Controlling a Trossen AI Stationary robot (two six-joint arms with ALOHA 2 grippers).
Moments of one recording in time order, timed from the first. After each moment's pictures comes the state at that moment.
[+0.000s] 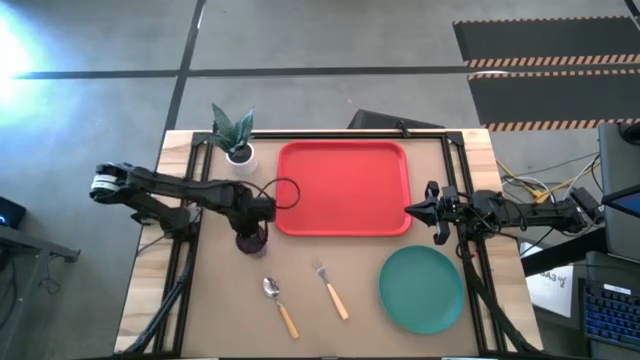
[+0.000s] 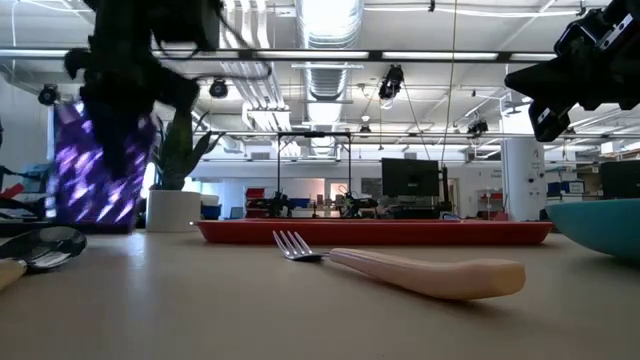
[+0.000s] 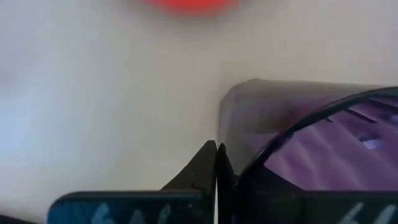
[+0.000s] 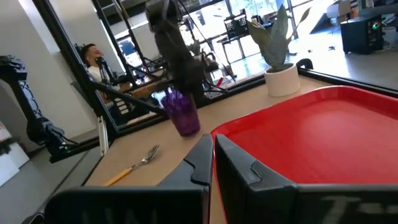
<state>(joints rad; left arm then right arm) -0.04 1.34 0.95 -1.06 0.02 -0.47 0.02 0.08 0.04 0.03 0.05 0.35</state>
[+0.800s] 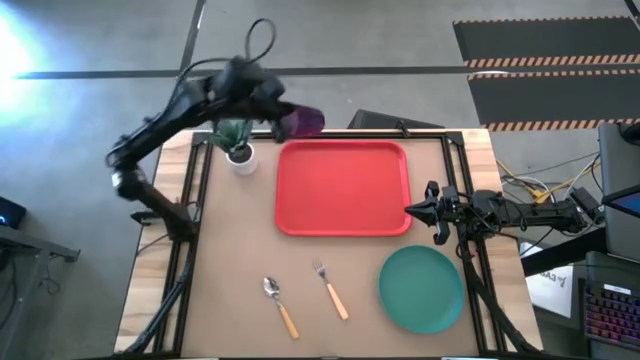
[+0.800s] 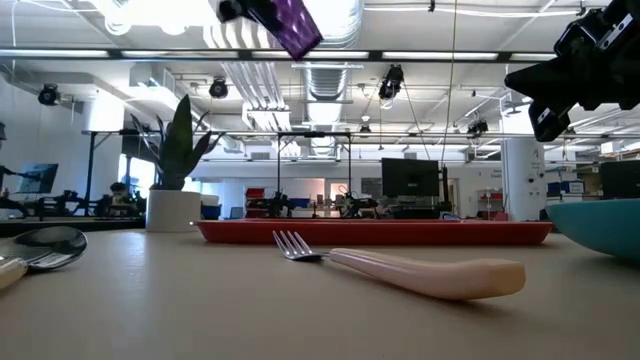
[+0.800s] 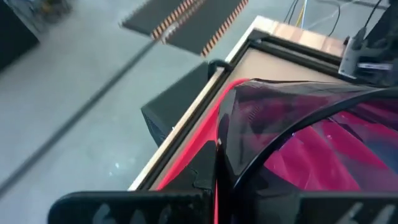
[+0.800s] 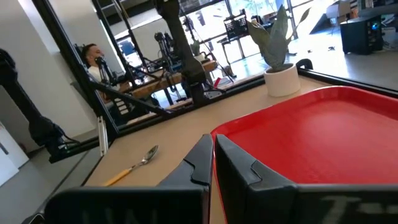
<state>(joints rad) 0.49 1.54 1.94 -1.00 -0.08 0.00 0.02 0.08 0.04 0.03 0.05 0.35</state>
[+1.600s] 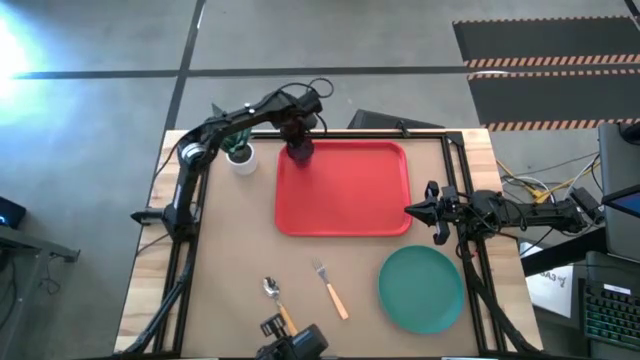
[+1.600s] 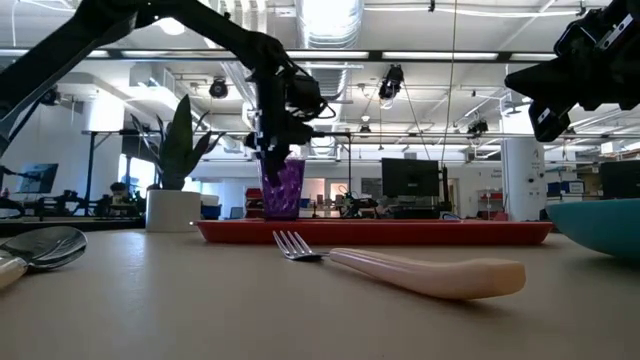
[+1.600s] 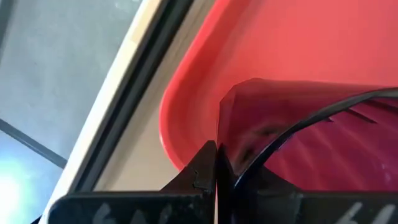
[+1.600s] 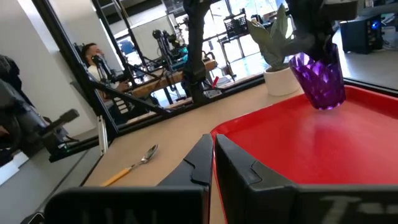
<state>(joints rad) 0.63 2.10 1.90 -1.15 -0.13 0.09 0.02 0.08 0.04 0.03 0.05 0.35</state>
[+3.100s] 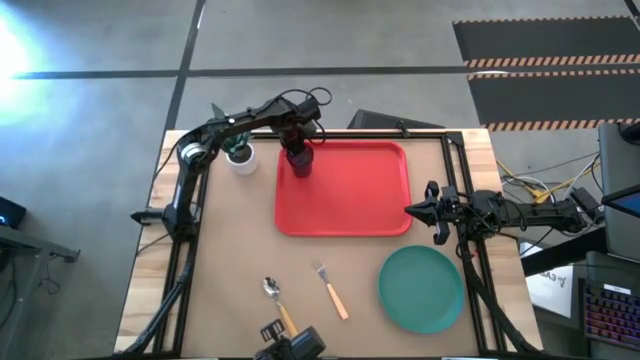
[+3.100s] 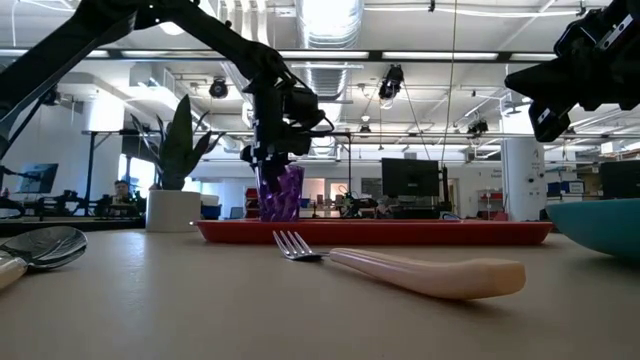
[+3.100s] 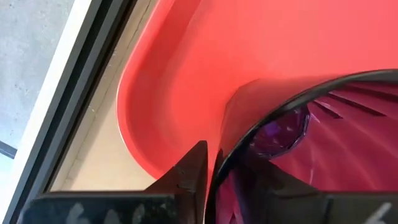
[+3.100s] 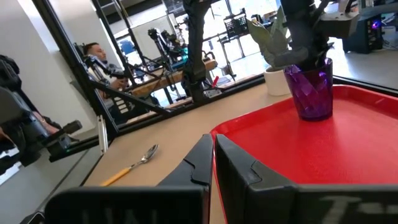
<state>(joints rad) 0.63 2.09 1.81 -1.11 -0.05 0.09 0.02 0.08 0.04 0.03 0.05 0.35</state>
